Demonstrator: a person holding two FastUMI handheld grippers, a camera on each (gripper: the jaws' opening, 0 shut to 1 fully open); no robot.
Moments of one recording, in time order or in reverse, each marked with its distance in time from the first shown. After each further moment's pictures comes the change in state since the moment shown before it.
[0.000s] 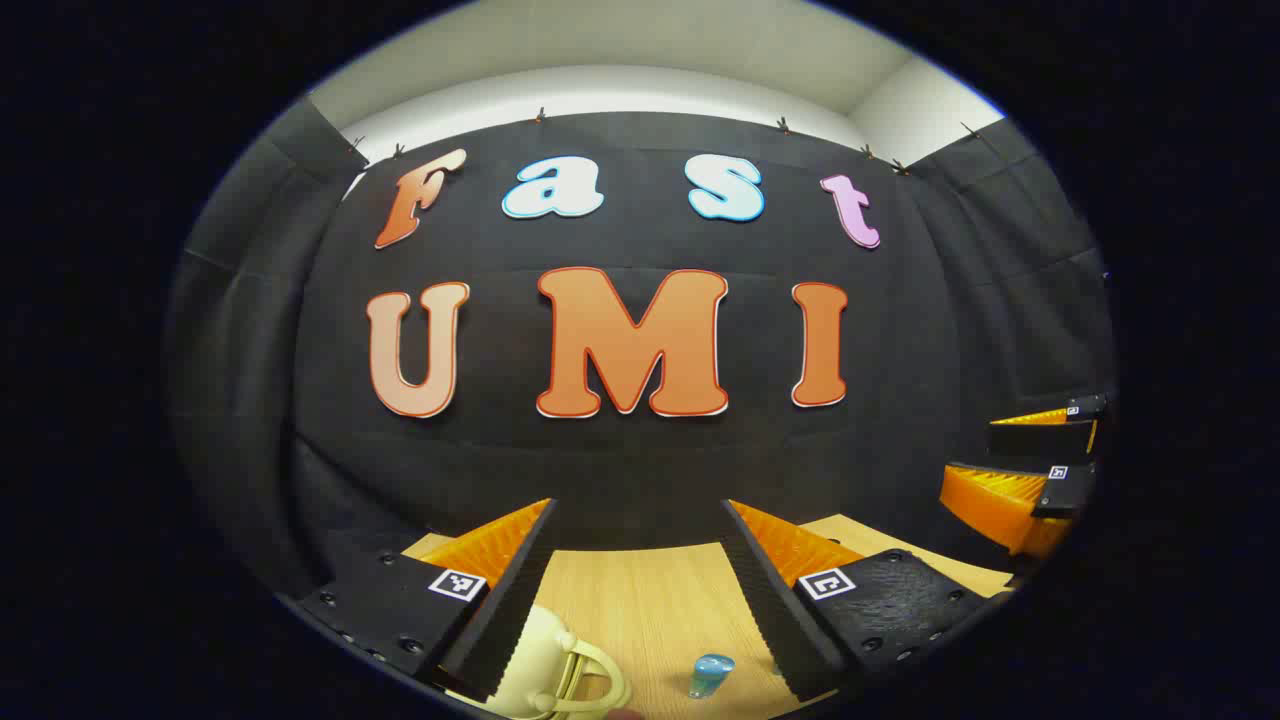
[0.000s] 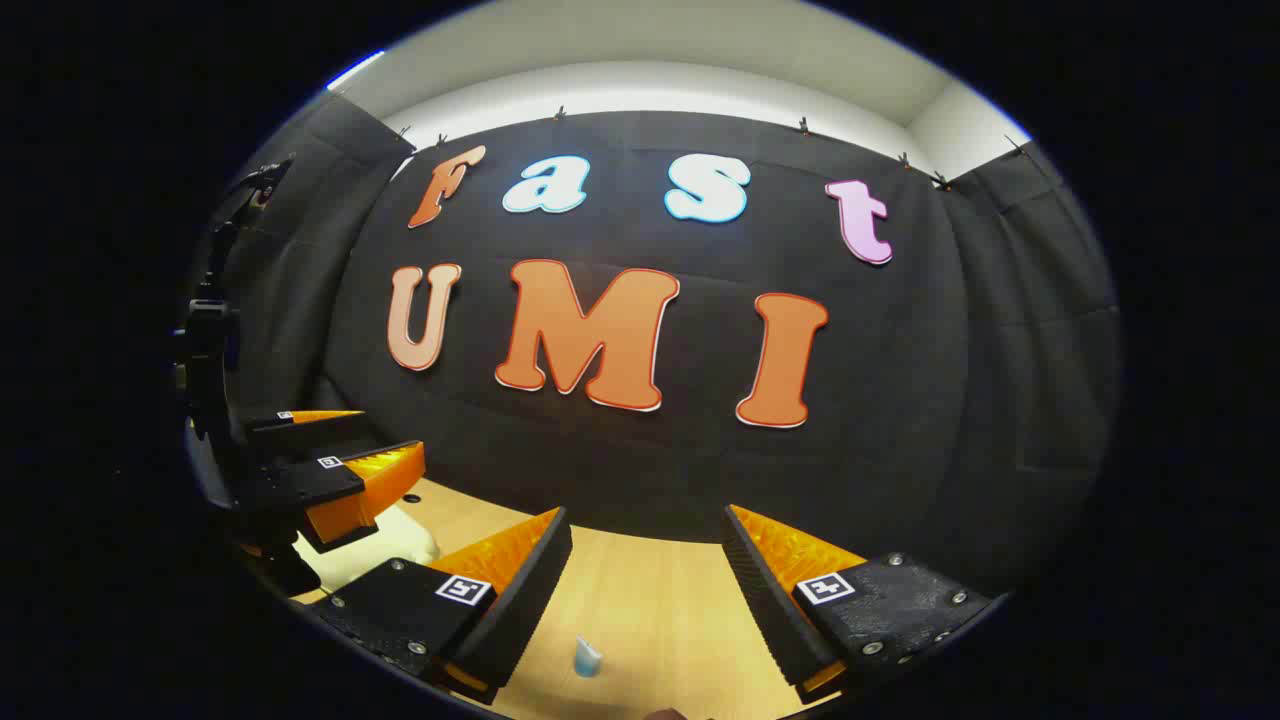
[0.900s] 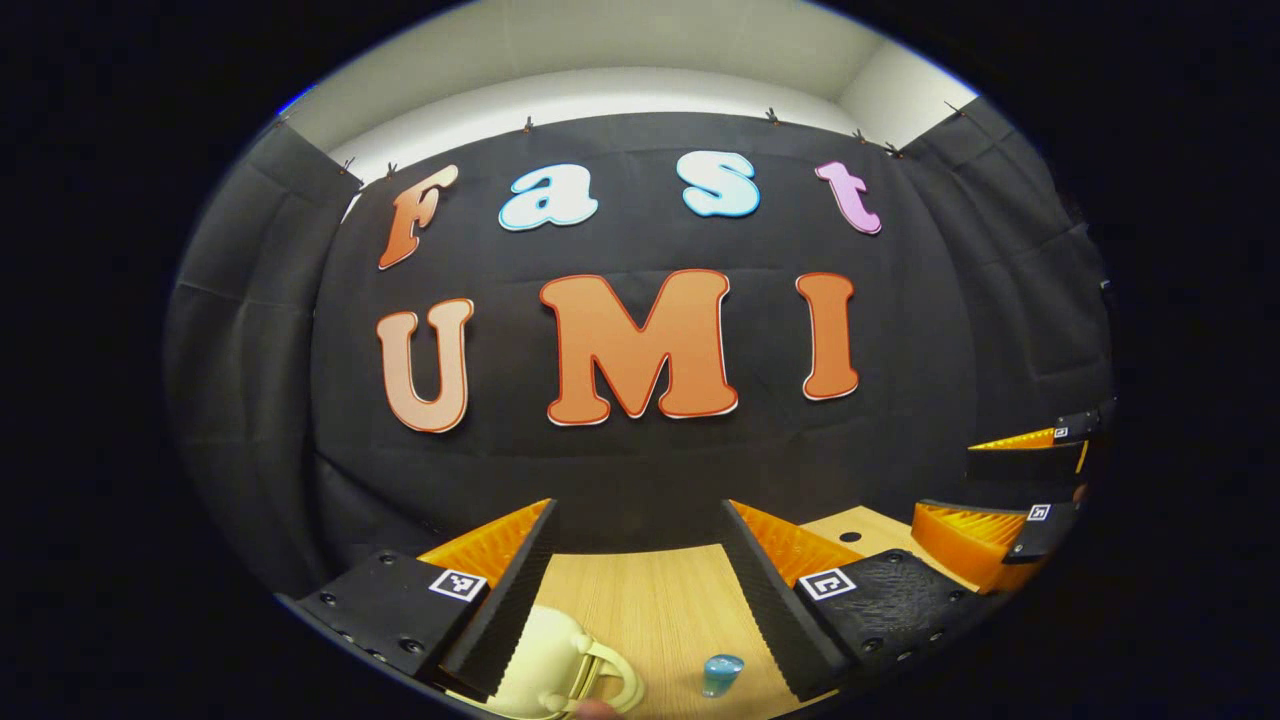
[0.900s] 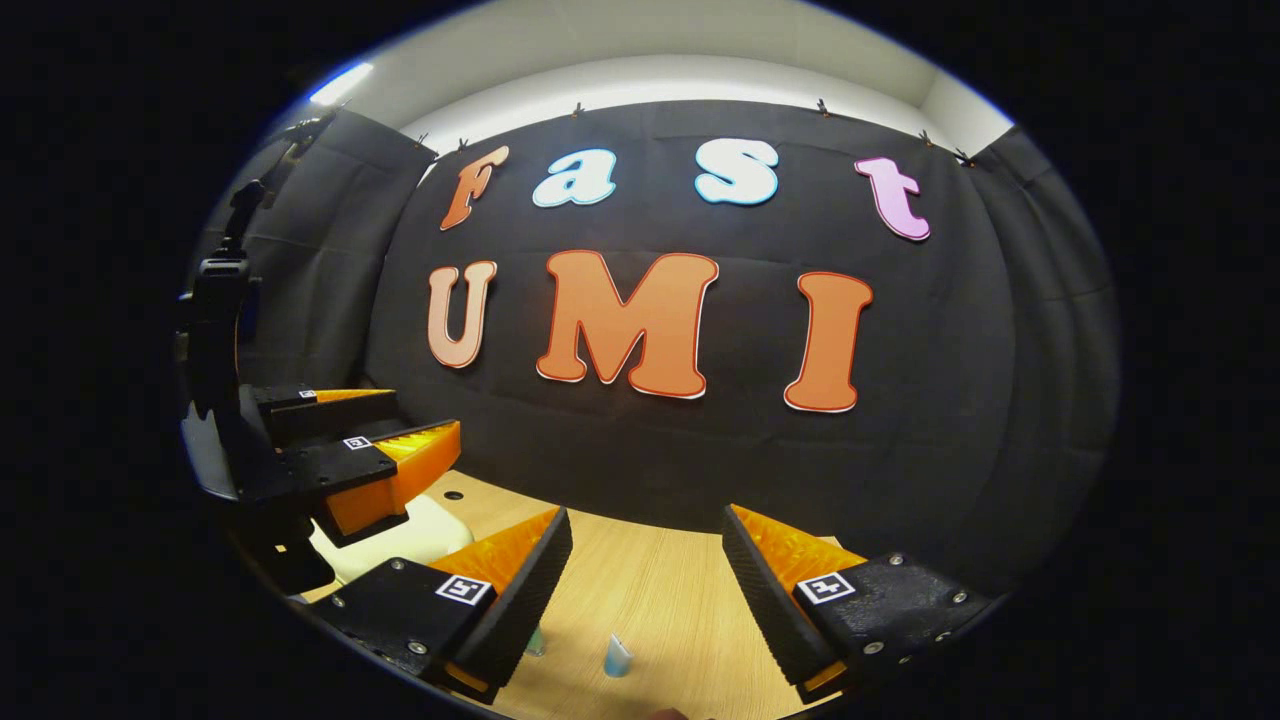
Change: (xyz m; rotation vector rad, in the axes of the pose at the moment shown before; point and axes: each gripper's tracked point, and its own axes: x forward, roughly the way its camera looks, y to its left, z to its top) left arm 0.004 -0.011 -0.001 0.078 0.015 0.024; right arm 0.012 0.009 -0.020 0.024 0.019 0.109
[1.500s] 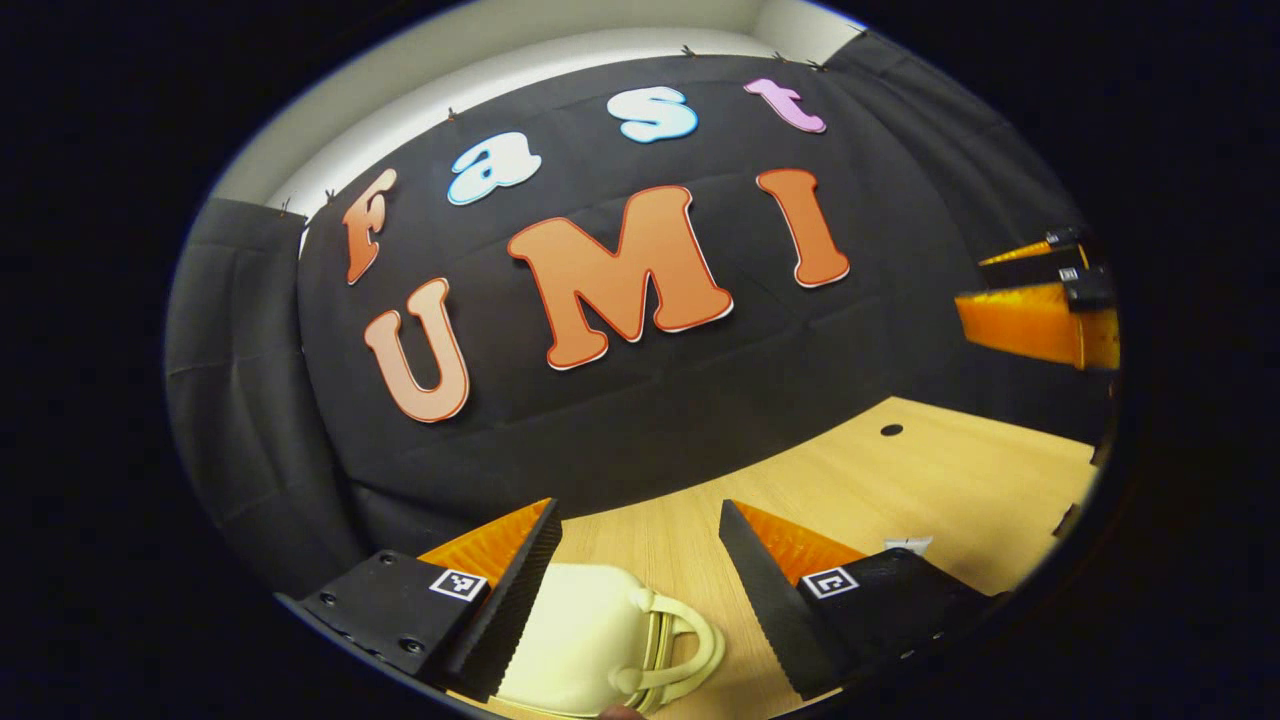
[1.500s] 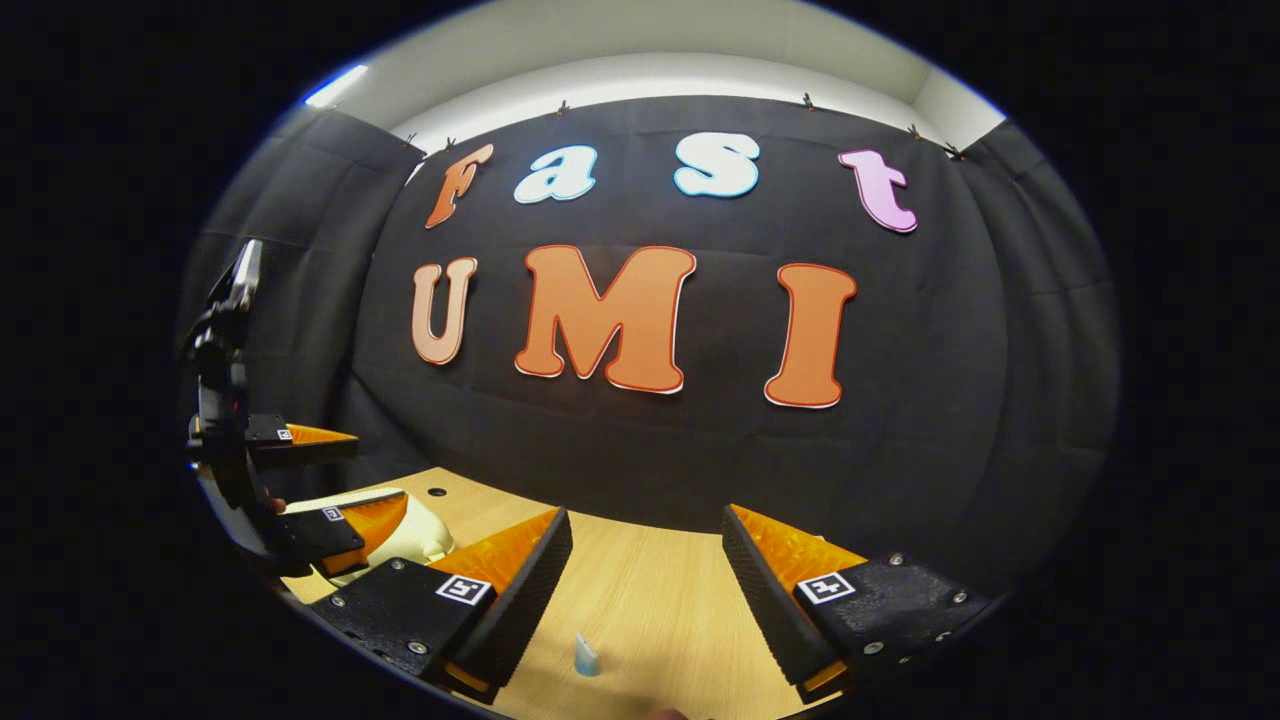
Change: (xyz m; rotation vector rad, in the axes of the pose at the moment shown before) left arm -0.004 0.010 -0.081 0.284 0.162 0.012; right arm 0.010 -0.041 -0.005 0.000 -0.004 -0.028
